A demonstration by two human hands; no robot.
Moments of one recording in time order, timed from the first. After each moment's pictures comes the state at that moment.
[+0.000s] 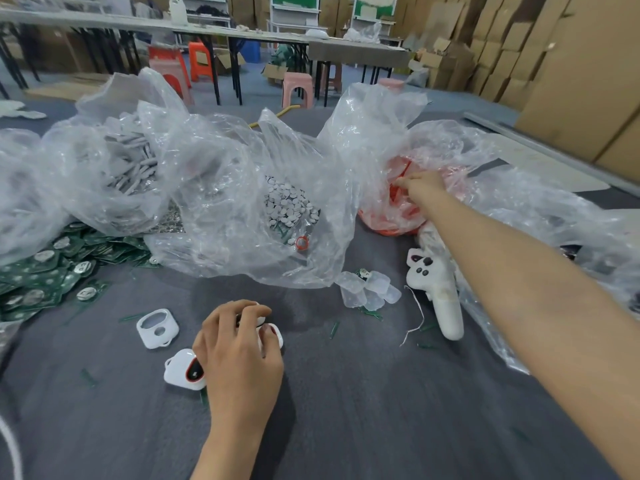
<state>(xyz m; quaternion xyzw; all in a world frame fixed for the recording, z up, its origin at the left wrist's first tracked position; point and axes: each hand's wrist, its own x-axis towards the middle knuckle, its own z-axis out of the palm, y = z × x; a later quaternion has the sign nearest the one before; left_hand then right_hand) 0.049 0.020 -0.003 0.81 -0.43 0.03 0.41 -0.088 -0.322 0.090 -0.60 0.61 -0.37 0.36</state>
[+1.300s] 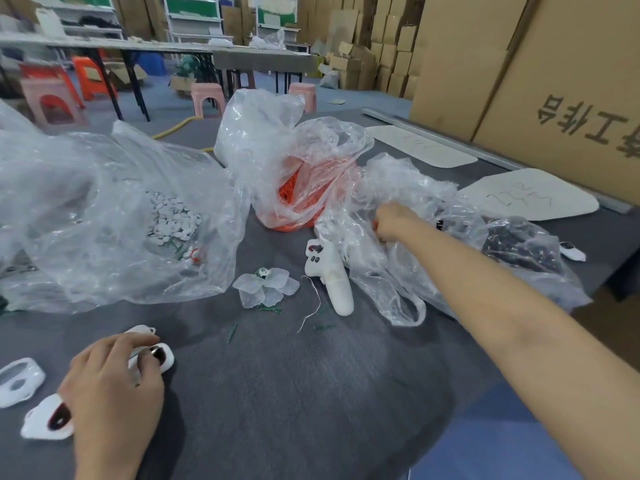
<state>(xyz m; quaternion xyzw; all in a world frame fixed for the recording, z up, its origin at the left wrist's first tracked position) 0.058 0.016 -0.019 0.77 -0.46 0.11 0.43 -0.239 -0.266 0.079 -0.75 0.66 0.03 0.04</state>
